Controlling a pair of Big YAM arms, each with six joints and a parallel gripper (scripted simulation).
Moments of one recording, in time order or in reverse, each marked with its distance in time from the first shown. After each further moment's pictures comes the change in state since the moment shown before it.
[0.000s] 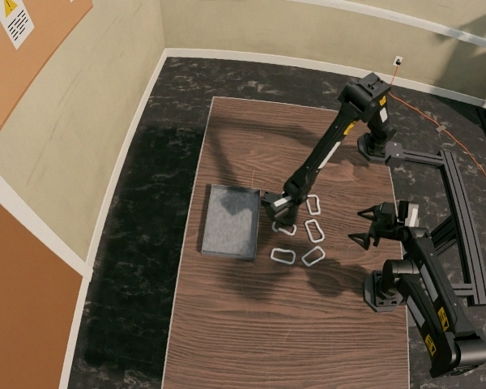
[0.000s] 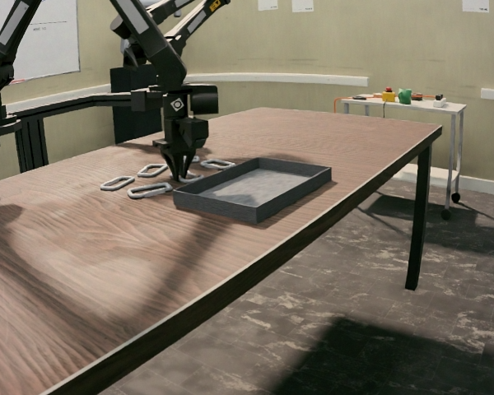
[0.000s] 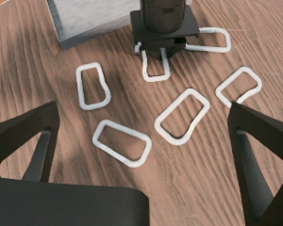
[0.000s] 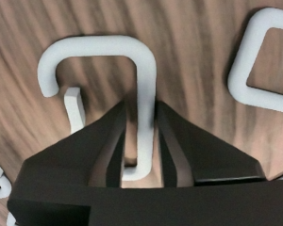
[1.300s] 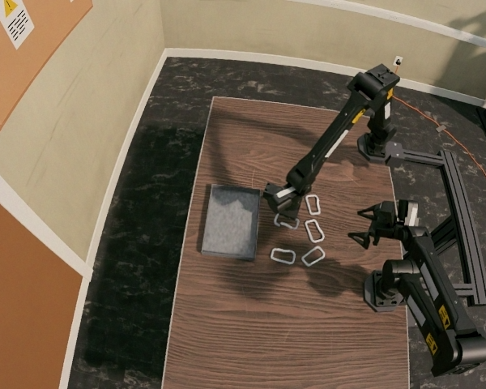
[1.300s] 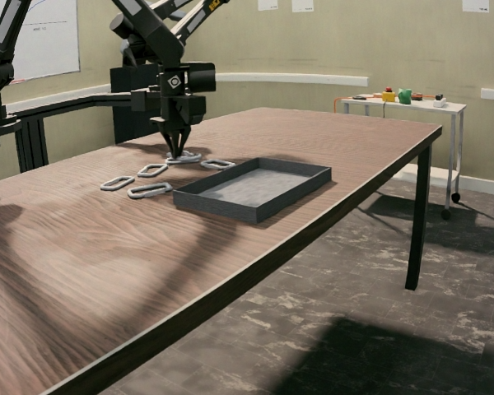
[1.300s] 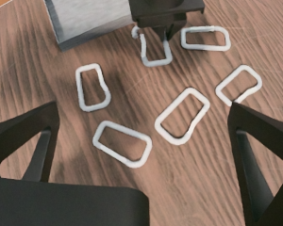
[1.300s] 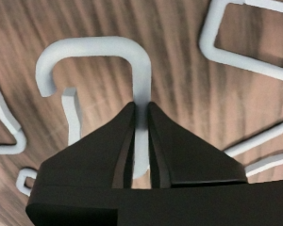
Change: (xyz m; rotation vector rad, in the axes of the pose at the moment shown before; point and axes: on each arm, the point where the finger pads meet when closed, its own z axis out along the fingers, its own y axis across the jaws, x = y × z) left arm -0.001 -0.003 0.002 0.003 0.004 0.021; right arm 0.001 -0.005 -0.052 0.001 0.000 -0.008
